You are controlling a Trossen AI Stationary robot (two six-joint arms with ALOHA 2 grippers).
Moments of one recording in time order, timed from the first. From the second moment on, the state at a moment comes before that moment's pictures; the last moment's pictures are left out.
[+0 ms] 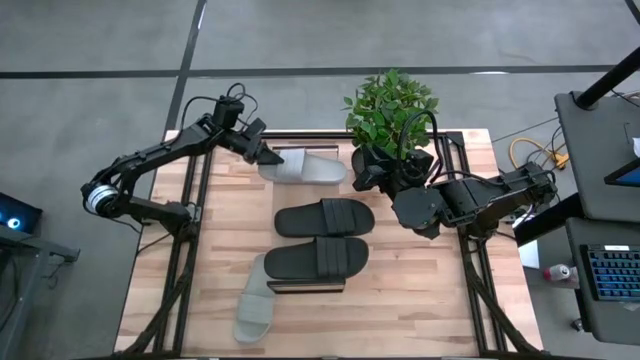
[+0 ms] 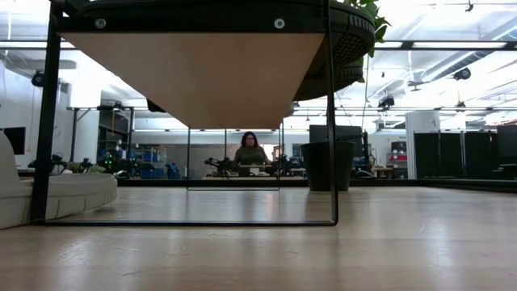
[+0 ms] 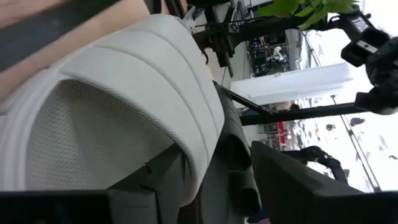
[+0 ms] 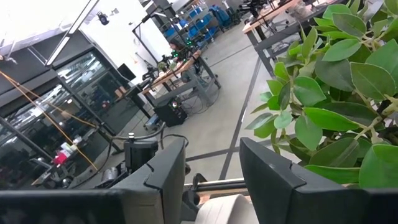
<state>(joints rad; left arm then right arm) 0.85 1.26 0.88 -0.22 1.08 -0.70 0.35 1.52 1.70 -0.52 1.39 0.99</state>
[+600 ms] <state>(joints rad) 0.85 1.27 0.88 -0.19 1.02 -0.65 0.35 1.52 1.70 -0.52 1.39 0.99</state>
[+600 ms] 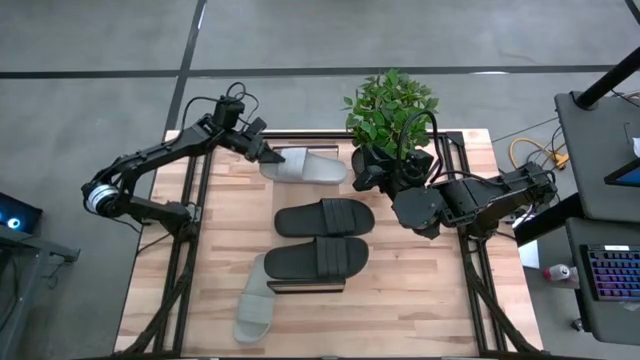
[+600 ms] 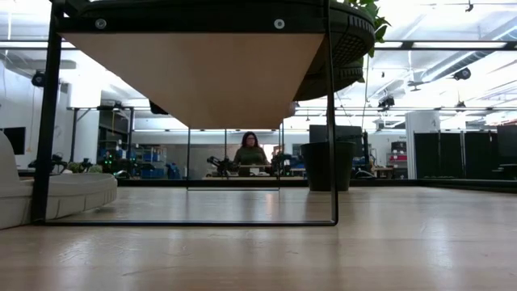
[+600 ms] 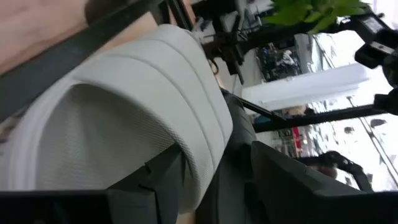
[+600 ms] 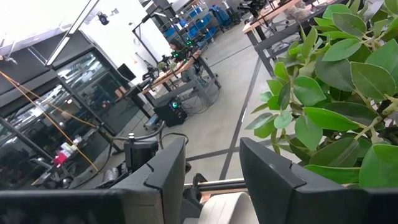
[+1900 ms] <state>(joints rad) 0.83 1.13 0.85 -0.32 0.72 -0.68 0.35 1.52 1.70 -0.52 1.39 0.98</state>
